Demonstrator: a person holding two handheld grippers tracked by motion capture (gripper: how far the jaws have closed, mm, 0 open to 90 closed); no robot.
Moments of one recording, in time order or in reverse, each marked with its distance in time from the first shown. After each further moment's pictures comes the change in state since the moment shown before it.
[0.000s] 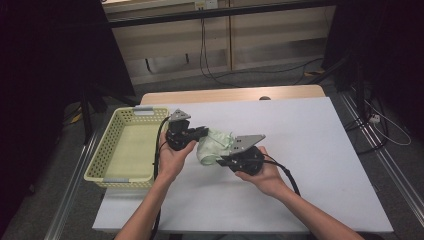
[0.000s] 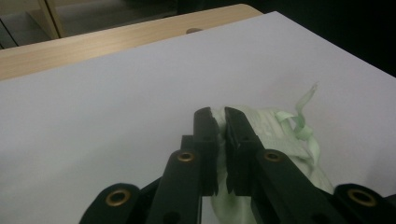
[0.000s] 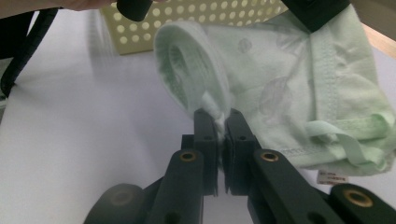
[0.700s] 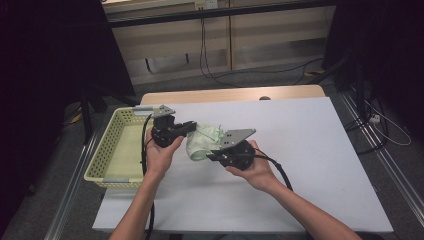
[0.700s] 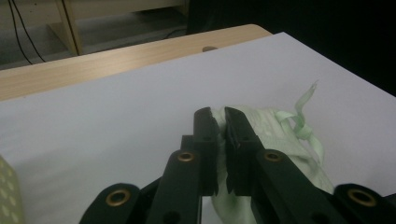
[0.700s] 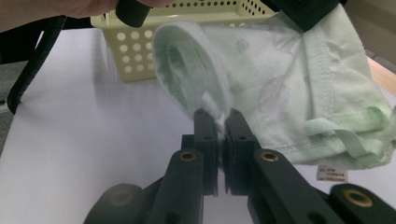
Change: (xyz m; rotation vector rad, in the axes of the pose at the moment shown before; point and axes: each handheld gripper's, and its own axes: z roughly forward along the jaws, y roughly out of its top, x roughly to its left) left arm 0.021 0.006 -0.034 -0.061 0.039 -0.031; right arm 0.003 0.031 0.010 -0.034 0.007 -0.042
